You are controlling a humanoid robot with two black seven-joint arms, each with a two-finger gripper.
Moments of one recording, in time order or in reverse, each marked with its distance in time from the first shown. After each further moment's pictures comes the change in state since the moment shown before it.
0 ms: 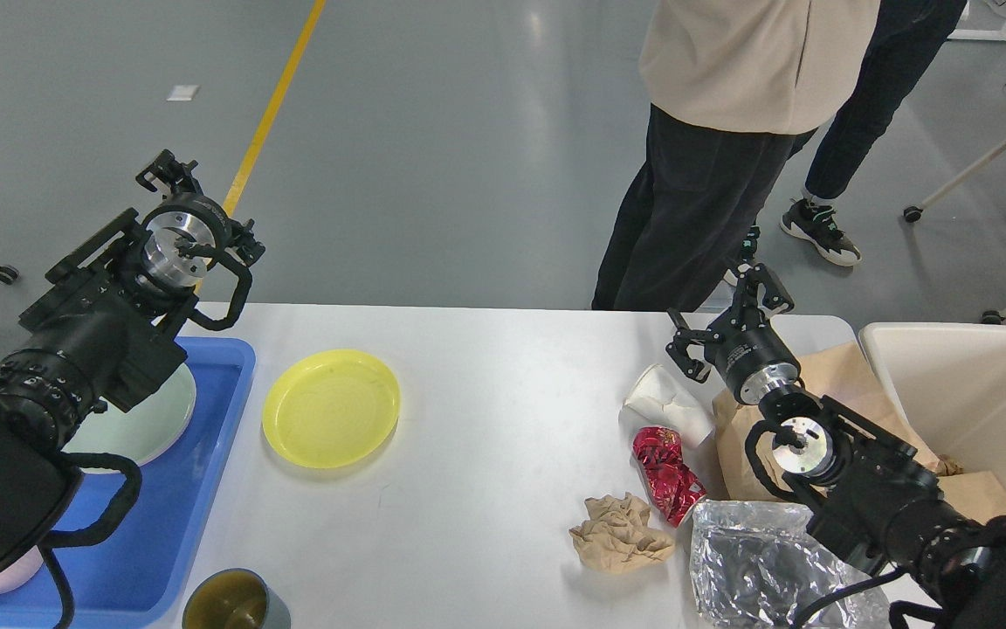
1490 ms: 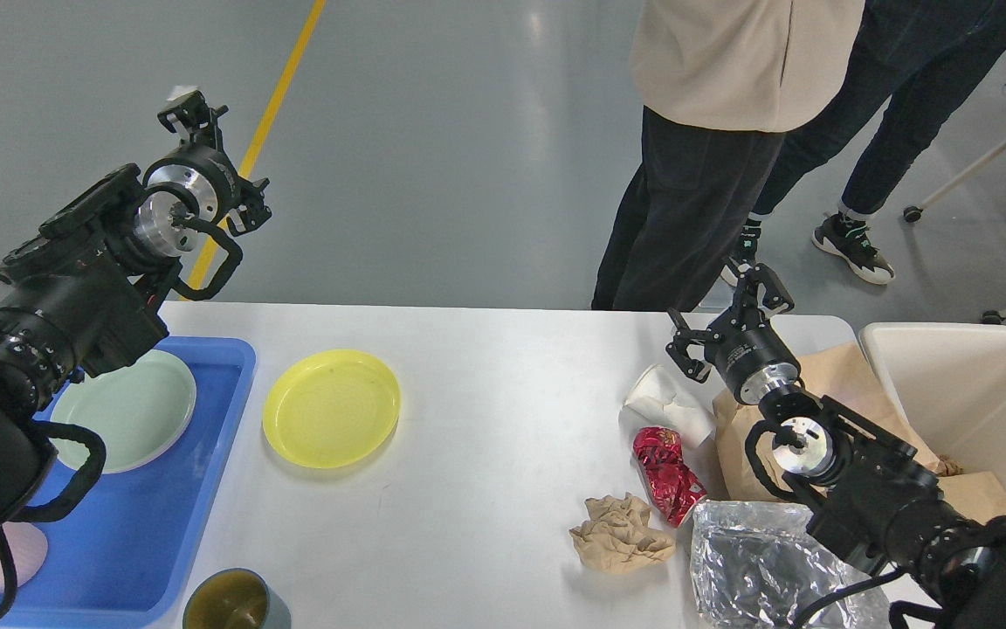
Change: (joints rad) left arm -0.101 0.039 0.341 -0.011 0.007 -0.191 0.061; right arm 0.000 0.000 0.000 0.000 0.000 0.000 0.000
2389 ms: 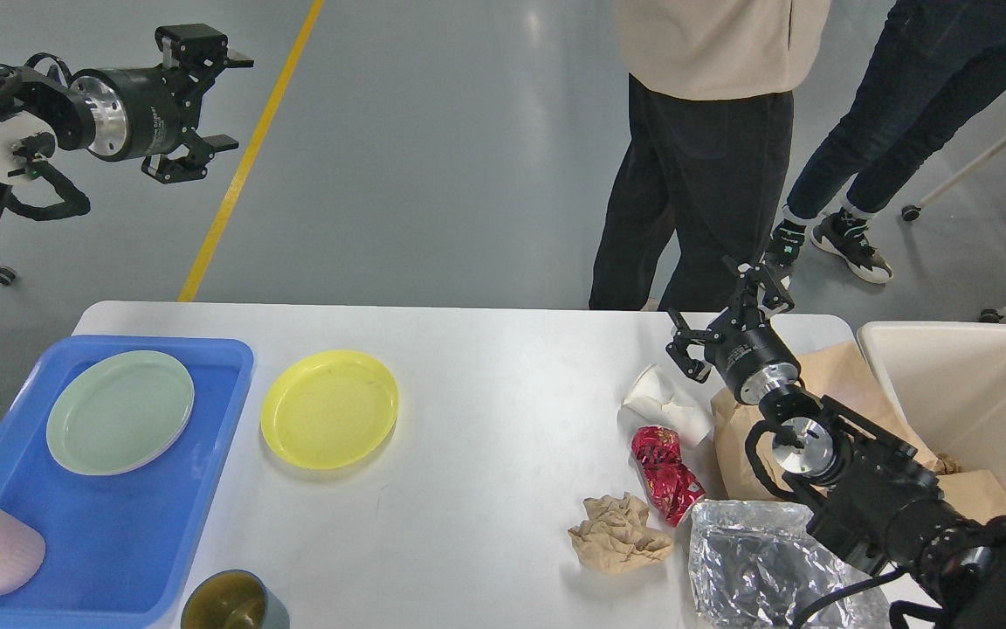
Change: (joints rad) left arm -0.256 0.213 0.675 -0.010 0.042 -0.616 0.071; right arm 0.000 0.000 0.000 0.000 -0.001 0.000 0.000
